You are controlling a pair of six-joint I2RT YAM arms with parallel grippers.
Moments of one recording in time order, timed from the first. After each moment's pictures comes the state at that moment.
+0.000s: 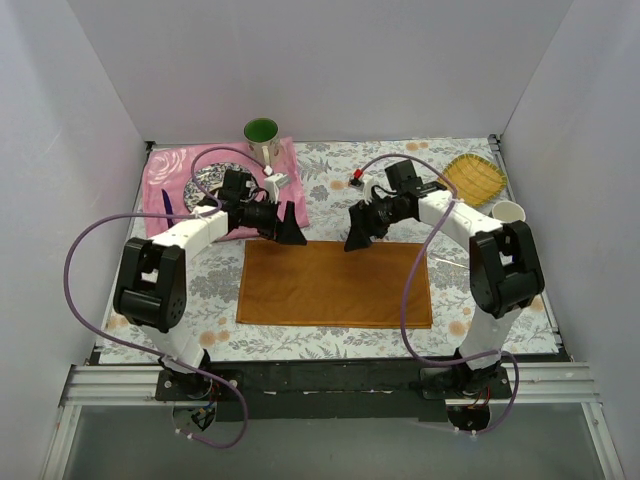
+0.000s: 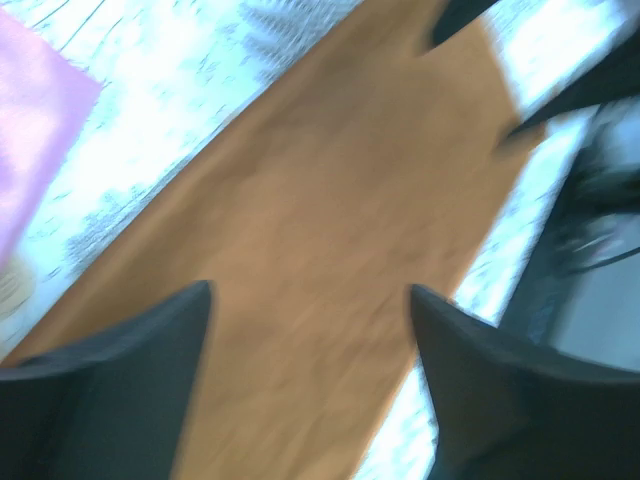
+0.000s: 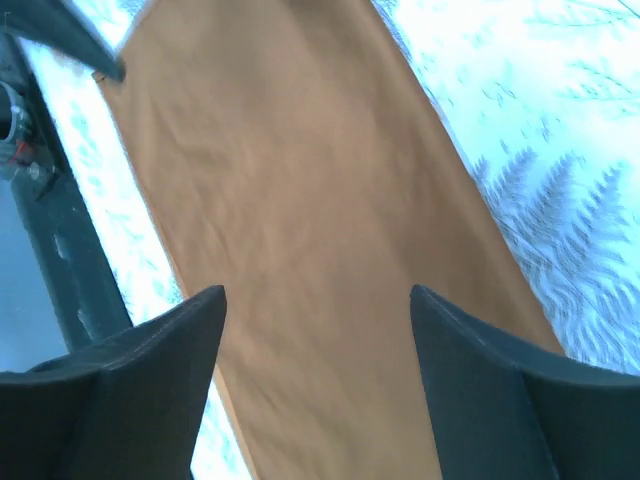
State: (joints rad) left arm -0.27 1.68 1.13 -0.37 0.79 0.05; right arm 0.40 1.77 1.29 -0.57 -0.79 -0.26
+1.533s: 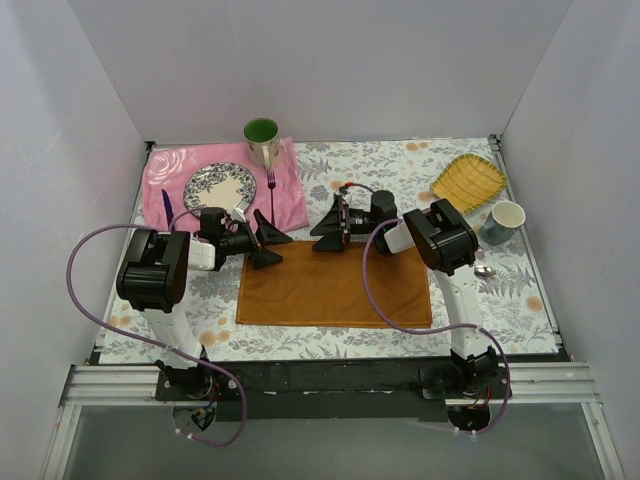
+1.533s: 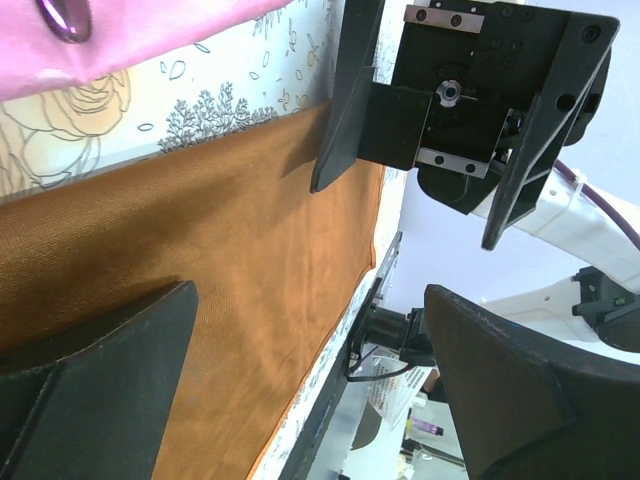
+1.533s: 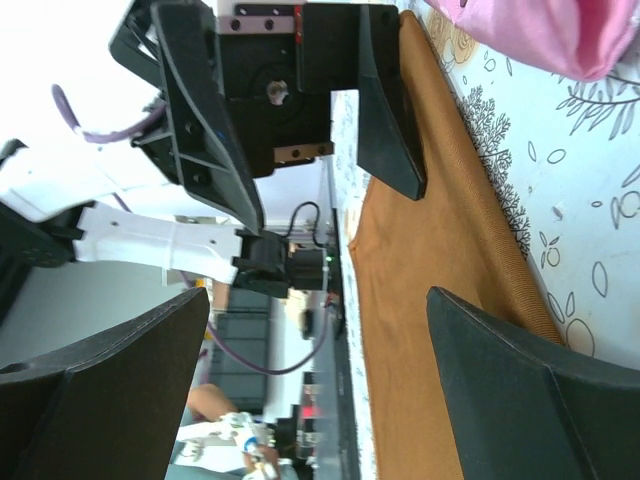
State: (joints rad) left arm -0.09 1.83 0.70 0.50 0.96 -0.91; right arm 0.45 2.35 1.17 1.08 -1.17 1.35
